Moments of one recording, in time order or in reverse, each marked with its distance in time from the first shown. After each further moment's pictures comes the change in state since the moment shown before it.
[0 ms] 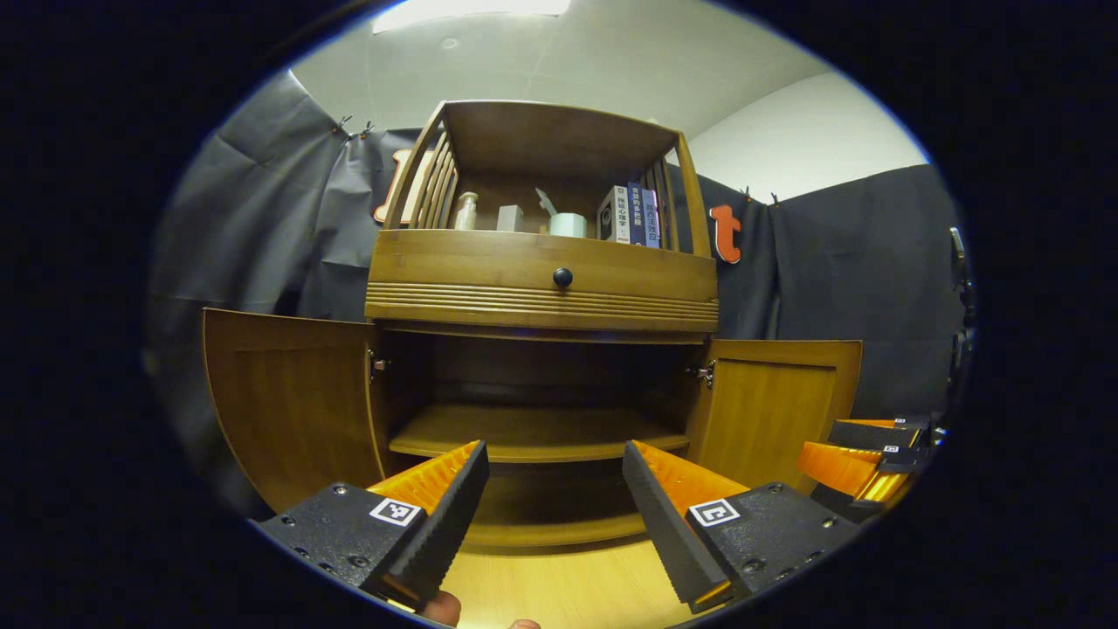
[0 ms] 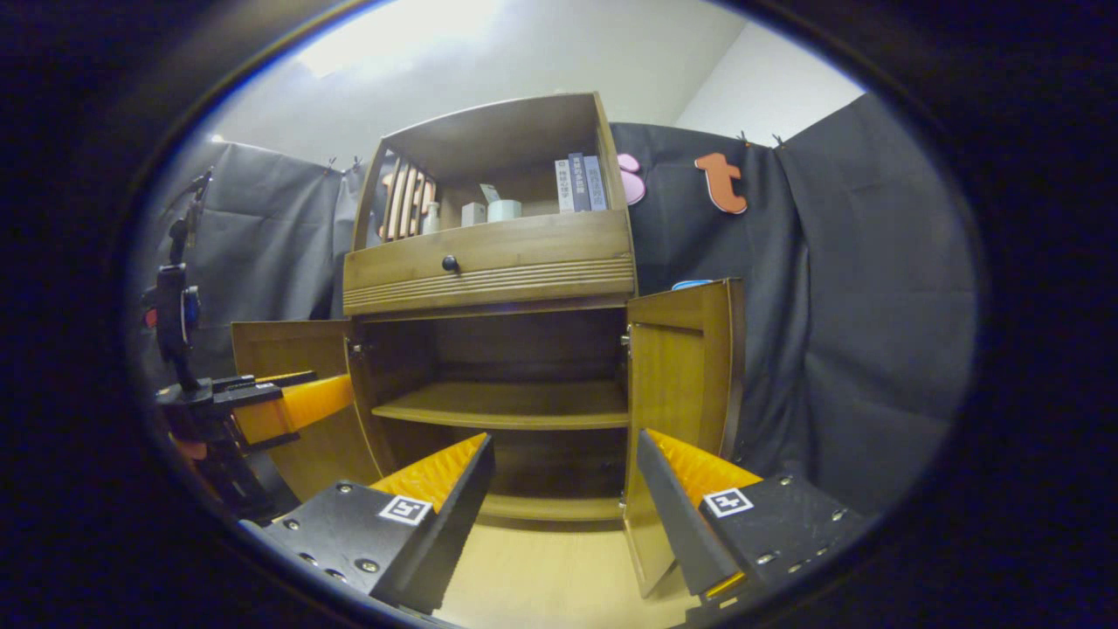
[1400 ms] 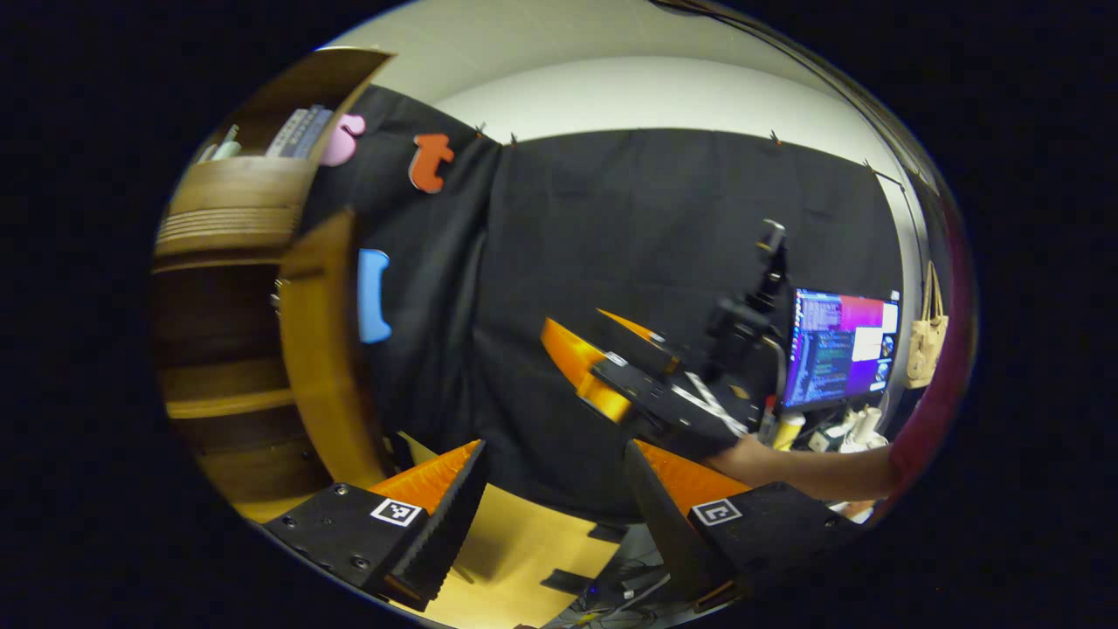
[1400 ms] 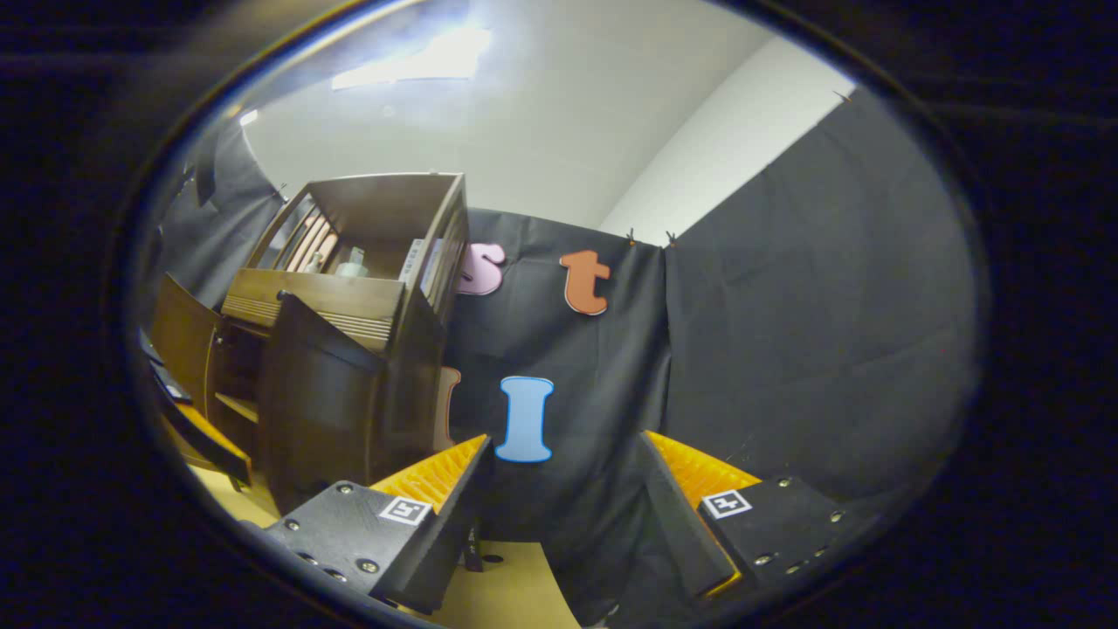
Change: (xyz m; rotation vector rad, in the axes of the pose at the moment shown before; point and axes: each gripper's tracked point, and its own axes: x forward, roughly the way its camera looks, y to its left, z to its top) left arm -0.061 -0.436 -0.120 0.010 0.257 -0.934; right arm -0.011 -0.362 0.017 -0.120 -0.406 -0.276
